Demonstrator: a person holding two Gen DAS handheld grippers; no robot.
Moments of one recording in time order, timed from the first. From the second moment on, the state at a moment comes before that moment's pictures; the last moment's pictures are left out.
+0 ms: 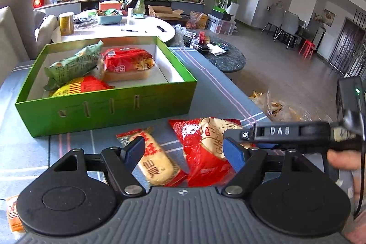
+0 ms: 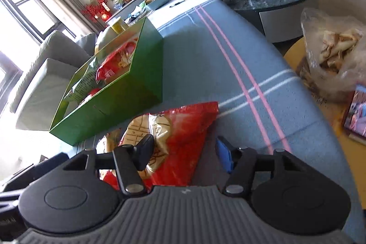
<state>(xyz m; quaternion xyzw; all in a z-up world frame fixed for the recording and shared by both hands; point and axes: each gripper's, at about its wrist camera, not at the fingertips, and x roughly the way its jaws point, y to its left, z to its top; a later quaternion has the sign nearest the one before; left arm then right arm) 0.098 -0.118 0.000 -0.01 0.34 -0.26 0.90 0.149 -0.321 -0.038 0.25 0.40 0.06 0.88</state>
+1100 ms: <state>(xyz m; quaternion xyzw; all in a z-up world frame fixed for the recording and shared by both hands) 0.111 -0.163 -0.041 0.04 0.40 -0.33 0.86 0.151 -0.314 -0.039 0.27 0.43 0.11 0.85</state>
